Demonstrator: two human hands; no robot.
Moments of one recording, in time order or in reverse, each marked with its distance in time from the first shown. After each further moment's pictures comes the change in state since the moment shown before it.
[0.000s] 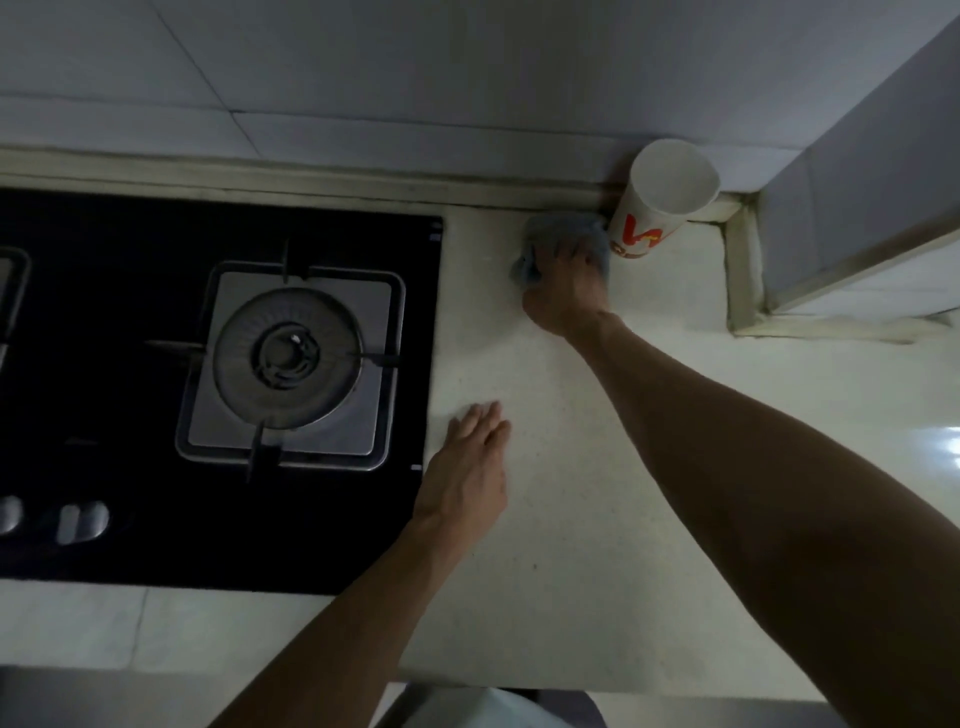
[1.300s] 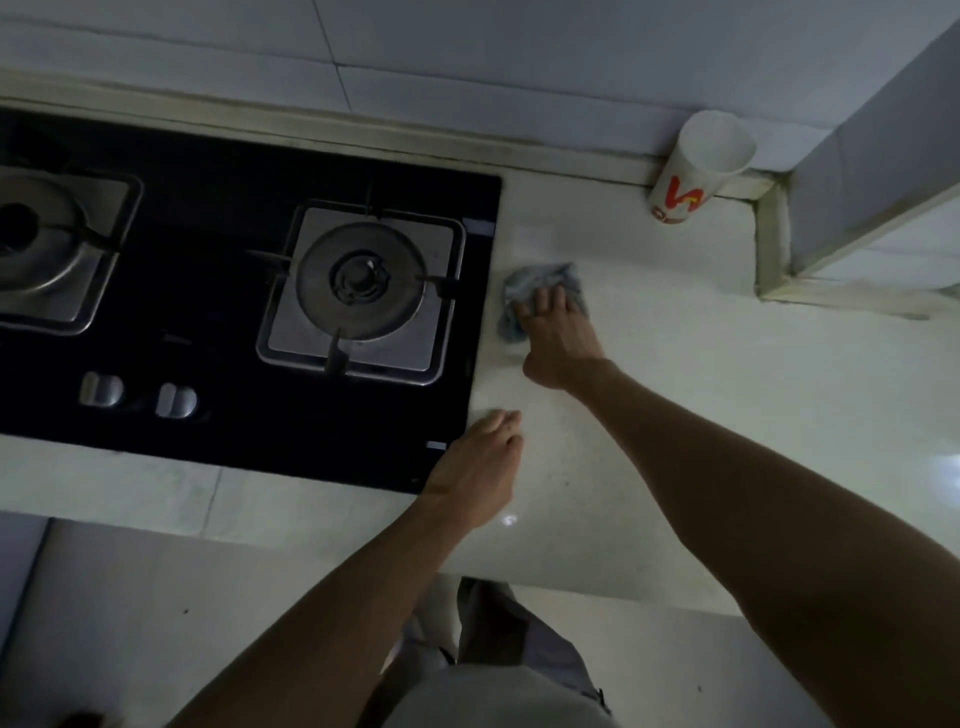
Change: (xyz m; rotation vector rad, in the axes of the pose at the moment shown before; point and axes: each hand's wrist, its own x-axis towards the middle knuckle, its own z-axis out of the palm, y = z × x) left_hand -0.093 -0.004 0.031 0.019 0.097 0.135; right_hand -0.132 -0.041 0.046 -0.321 -0.173 -0.337
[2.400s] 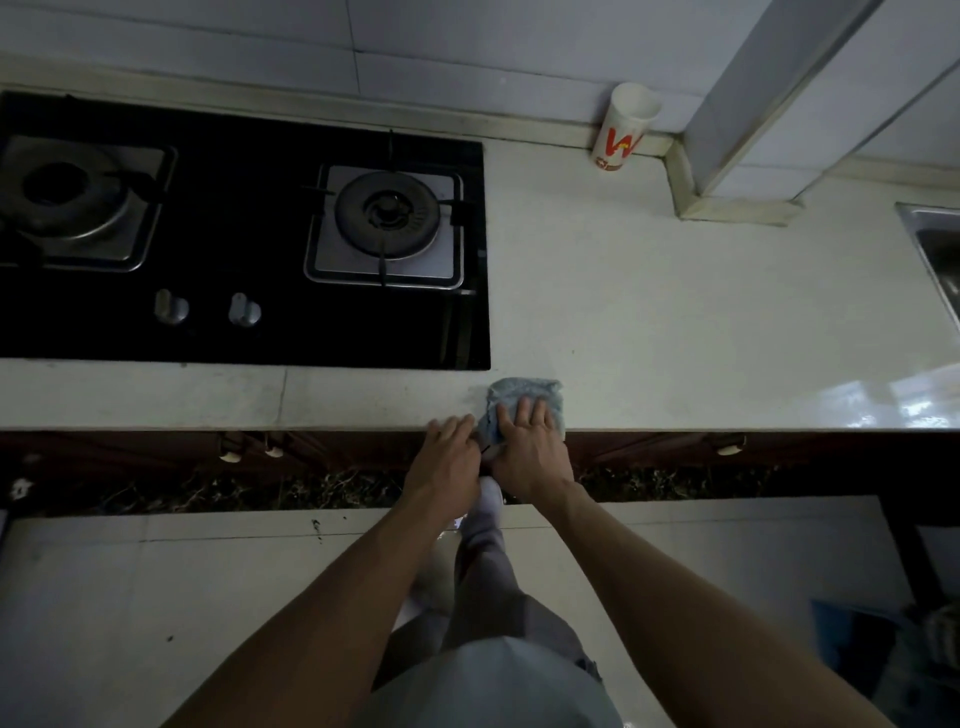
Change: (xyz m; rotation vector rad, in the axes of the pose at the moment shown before) left_hand -0.187 -0.015 0.068 0.067 -0.071 -0.049; right_hand -0.232 -0.192 0.120 0.235 -0.043 0.321
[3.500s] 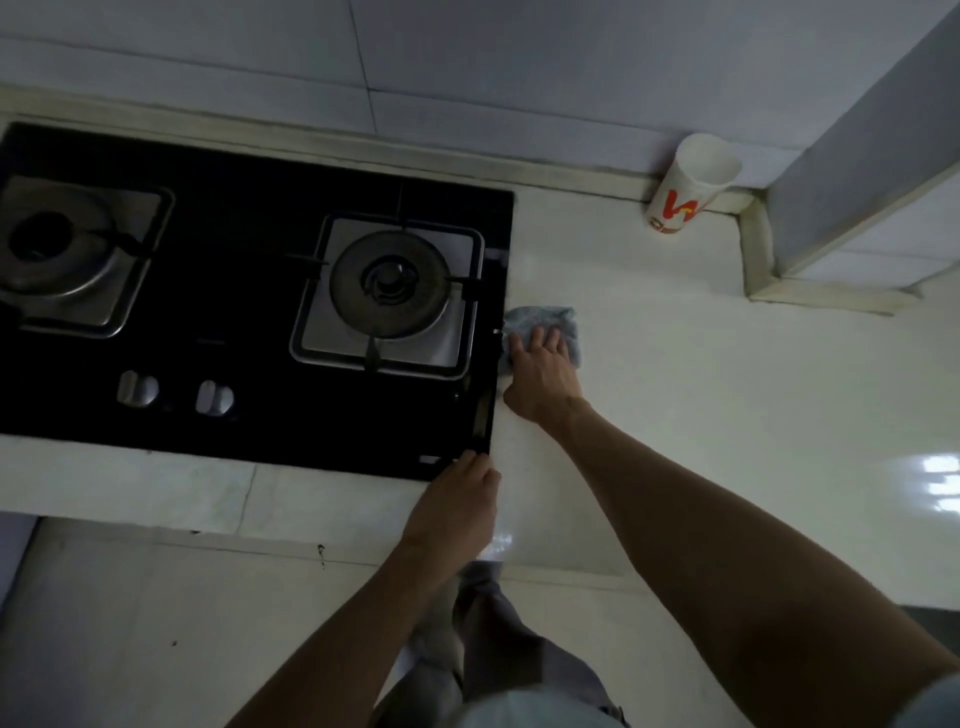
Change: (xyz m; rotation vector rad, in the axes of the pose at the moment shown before) left_hand 0.107 -0.007 -0.059 -0.156 0.124 -0.008; right_hand 0.229 0.026 -0.124 -0.099 0.011 -0.151
